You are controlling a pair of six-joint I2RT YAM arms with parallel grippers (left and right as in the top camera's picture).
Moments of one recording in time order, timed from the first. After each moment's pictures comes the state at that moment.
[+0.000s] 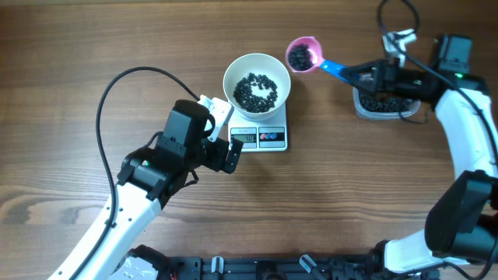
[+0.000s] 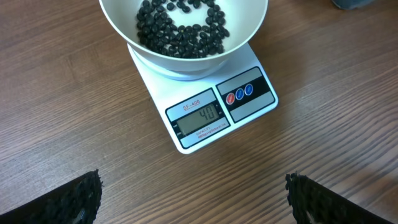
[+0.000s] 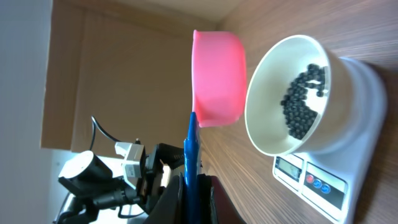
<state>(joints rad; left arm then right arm) -0.47 1.15 0.91 -0.65 0.08 -0.04 -0.18 1.70 1.28 -0.63 -1.36 0.23</state>
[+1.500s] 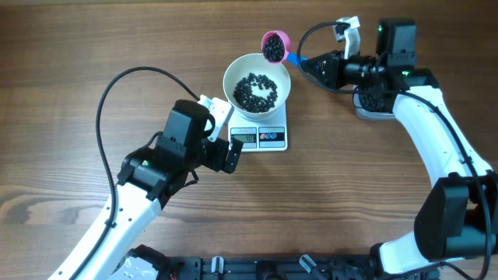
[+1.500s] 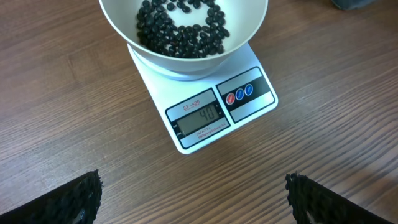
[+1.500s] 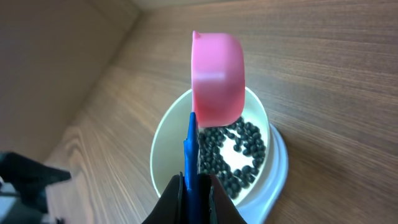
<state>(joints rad) -0.47 1.15 0.91 -0.65 0.08 -0.04 0.07 1.70 1.28 -0.36 -0.85 0.03</state>
